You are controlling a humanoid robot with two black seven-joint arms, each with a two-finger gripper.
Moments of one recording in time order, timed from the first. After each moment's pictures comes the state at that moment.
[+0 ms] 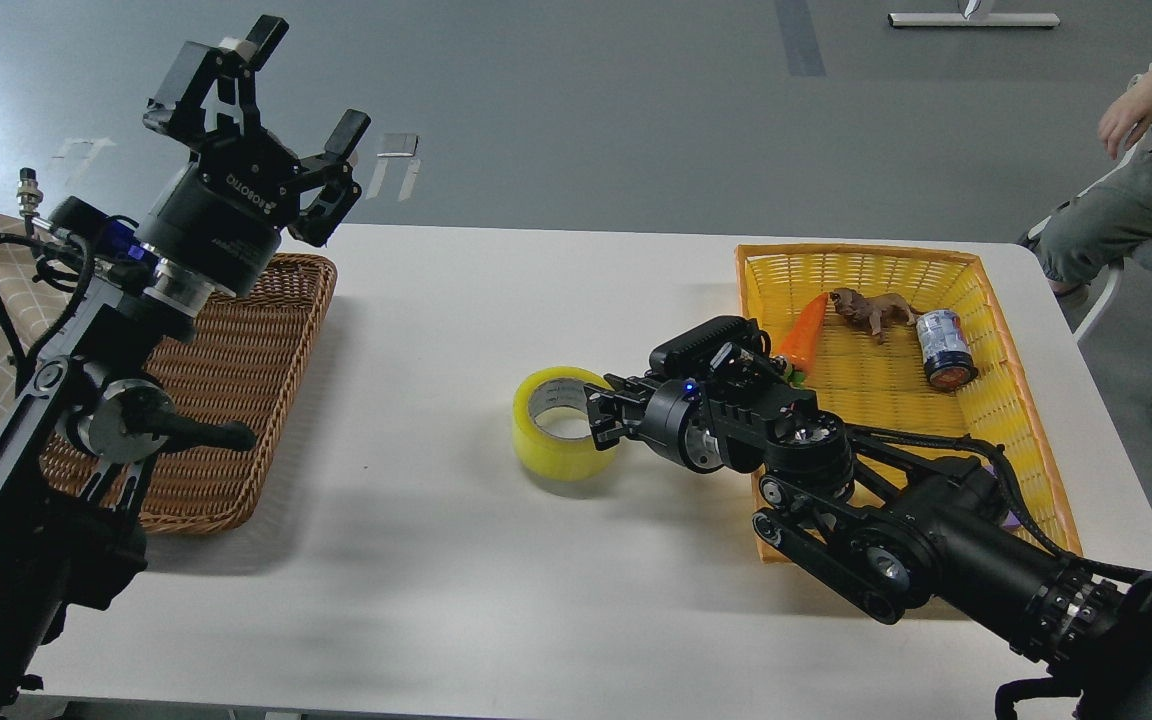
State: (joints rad) left arm -0.29 0.29 -1.47 -1.44 0.78 -0.40 -0.19; right arm 0.73 0.00 0.50 0.98 -2.12 0.26 -0.06
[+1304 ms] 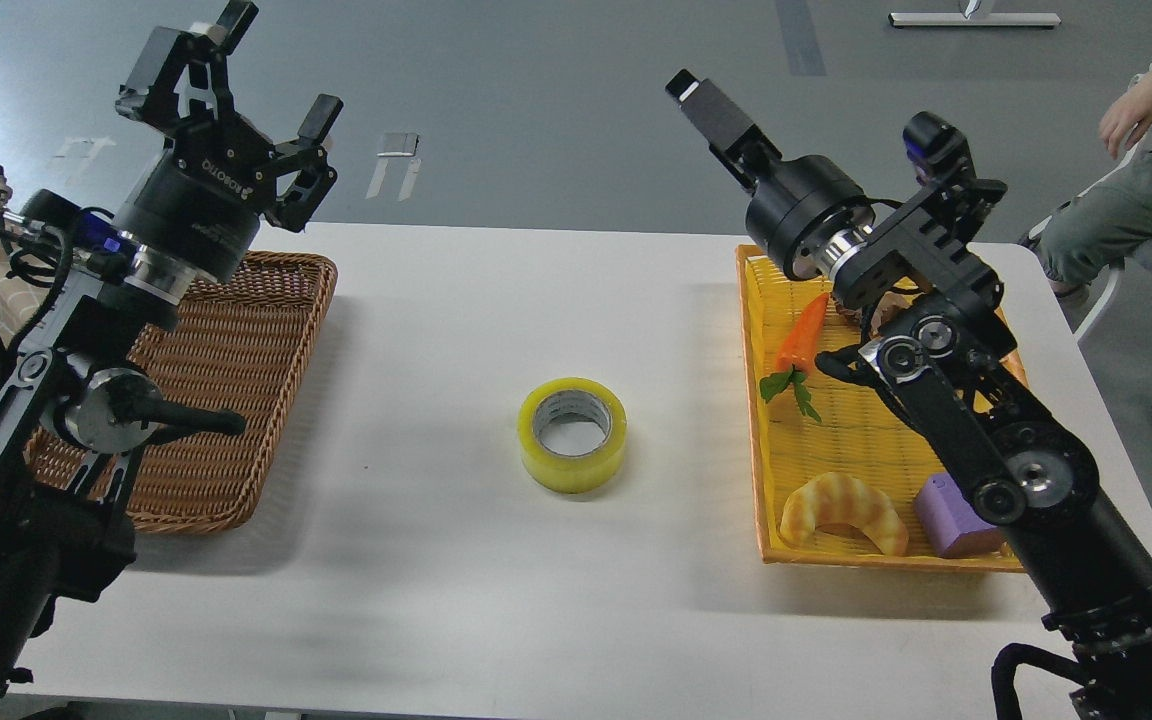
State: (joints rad) left arm -0.31 0.30 -1.48 -1.45 0.77 -0.31 -0.18; right arm 0.60 -0.03 1.20 1.37 -1.43 0.13 -0.15
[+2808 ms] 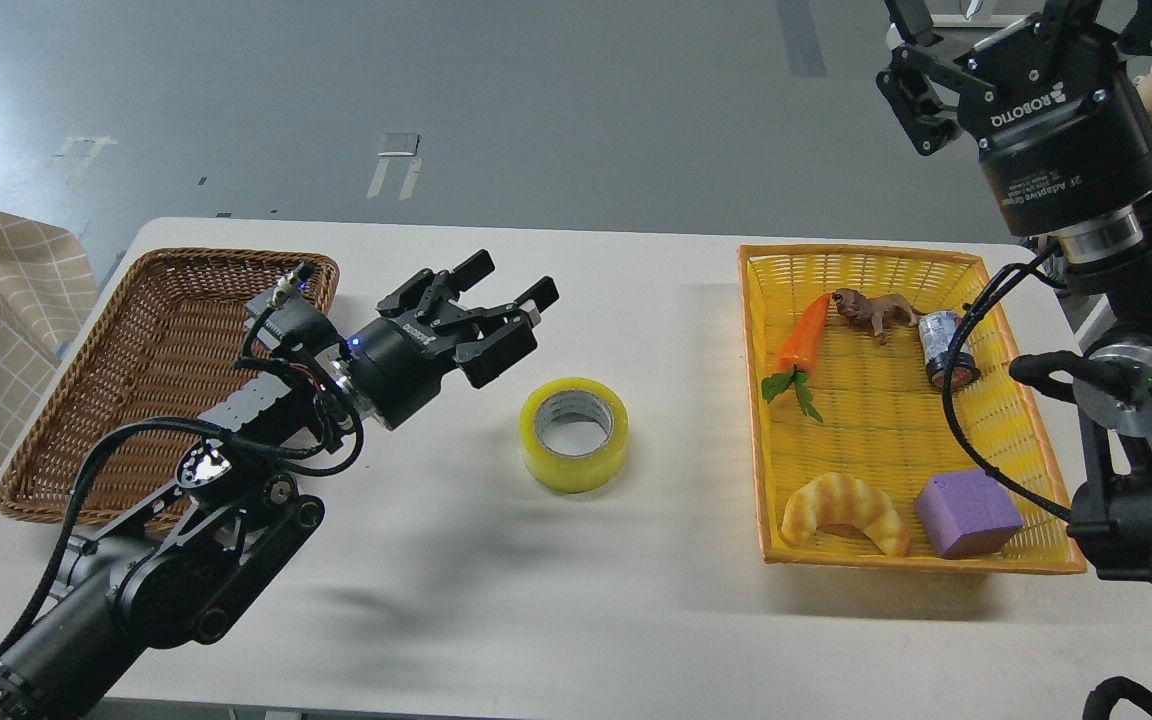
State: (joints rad) left arm -0.29 0.27 -1.06 -1.33 2.18 0.06 -0.41; right arm 0.49 -0.12 1.49 1.52 -0.90 0.49 0.22
